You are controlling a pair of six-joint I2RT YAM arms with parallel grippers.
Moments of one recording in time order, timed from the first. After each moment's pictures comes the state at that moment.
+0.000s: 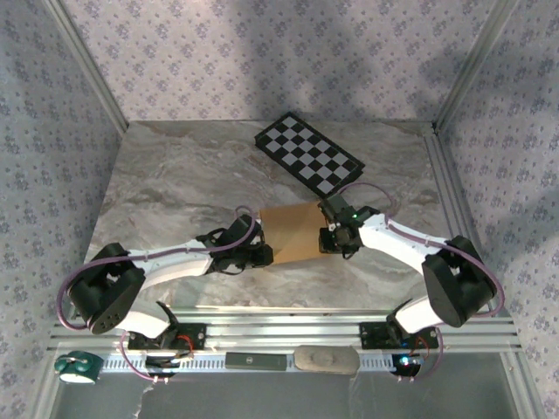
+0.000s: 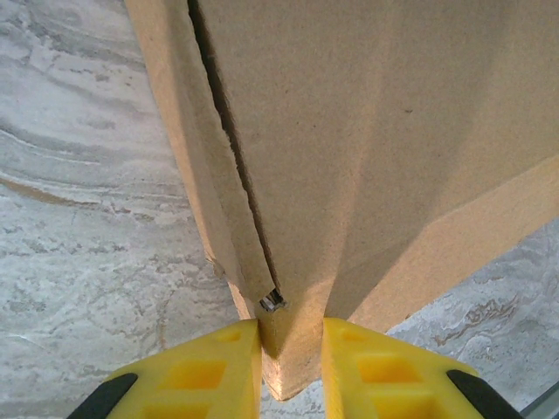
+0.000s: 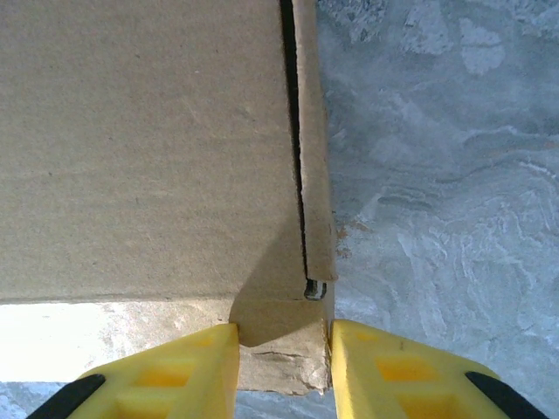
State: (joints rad) left arm -0.85 1.42 0.64 -0.16 0.13 -0.86; right arm 0.61 1.46 0.85 -0.65 0.00 0.55
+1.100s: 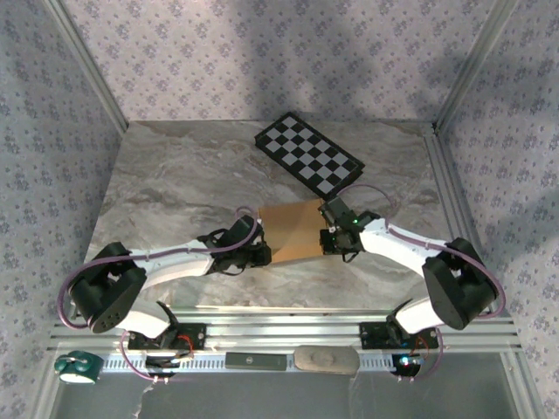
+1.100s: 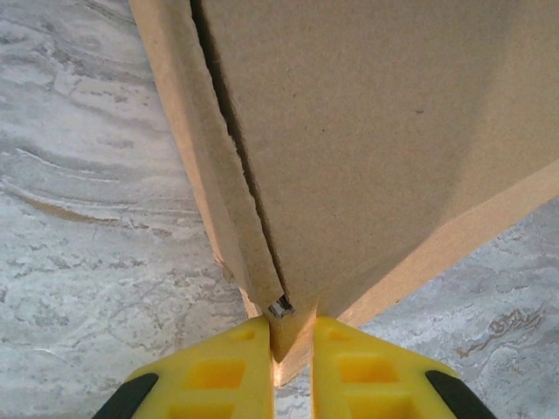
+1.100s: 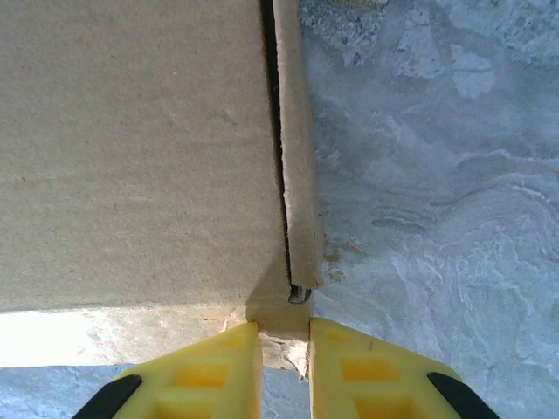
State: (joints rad) left arm -0.86 1.43 0.65 -0.16 0.08 -0.82; right arm 0.62 1.44 0.79 -0.56 0.04 0.55
